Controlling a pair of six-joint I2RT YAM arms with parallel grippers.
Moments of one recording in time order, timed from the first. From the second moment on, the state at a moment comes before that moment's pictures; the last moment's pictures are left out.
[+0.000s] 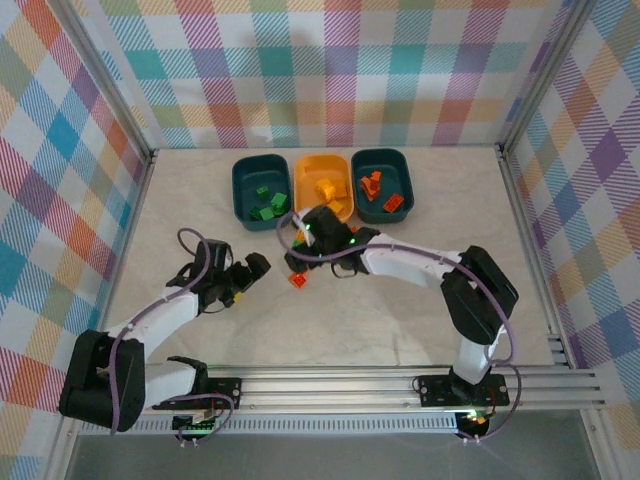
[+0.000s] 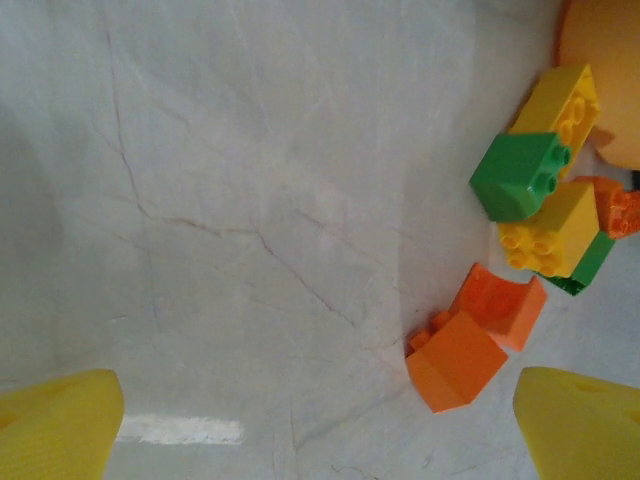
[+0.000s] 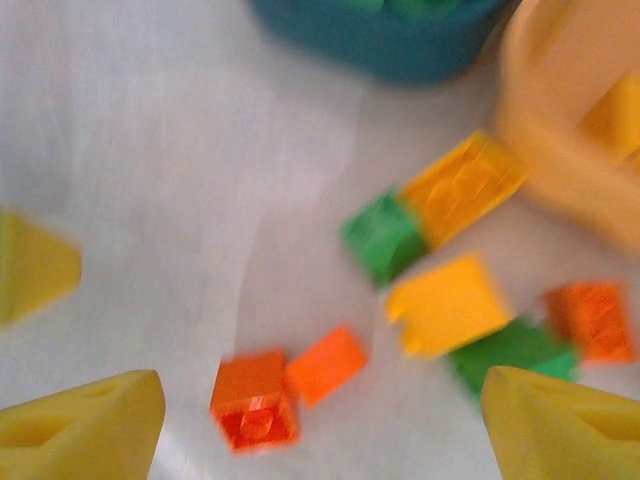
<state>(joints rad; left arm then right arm) -0.25 1.18 0.48 -0.21 0.26 -0.90 0.90 1.79 1.24 -0.32 0.03 0.20</state>
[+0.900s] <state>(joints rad) -0.27 1.12 0.42 -0.16 0.18 -0.98 0.95 2.02 1.33 -0.39 0.06 0.25</state>
